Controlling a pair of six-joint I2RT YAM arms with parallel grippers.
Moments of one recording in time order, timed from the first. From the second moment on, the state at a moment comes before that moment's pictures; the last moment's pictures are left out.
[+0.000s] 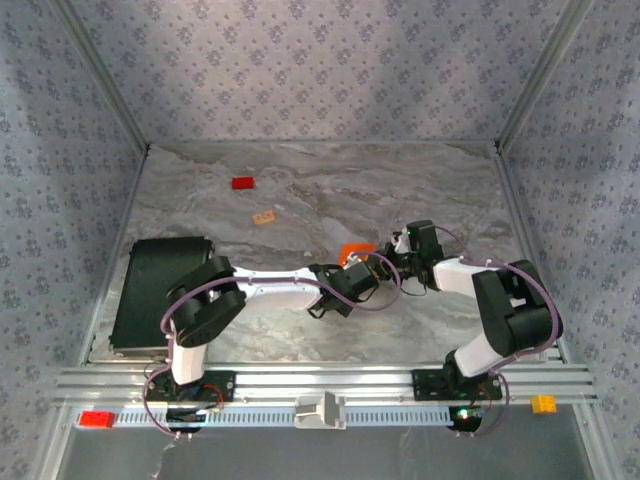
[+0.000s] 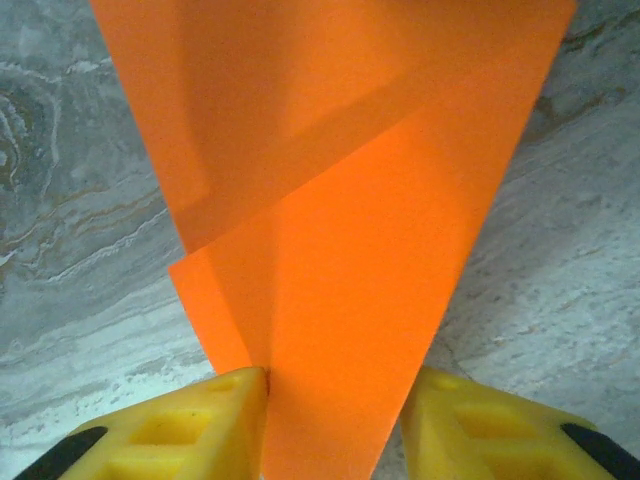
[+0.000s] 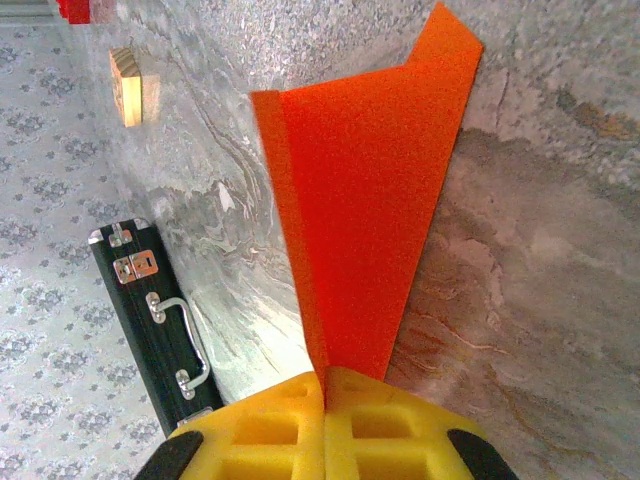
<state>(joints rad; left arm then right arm) -1.17 1.90 1.20 -0.51 -0.35 -0.42 0.28 1.54 0.56 0.15 -0.69 0.99</state>
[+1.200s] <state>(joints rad) -1.17 1.90 1.20 -0.50 -0.36 -0.42 0.28 1.53 0.56 0.15 -0.68 1.00</state>
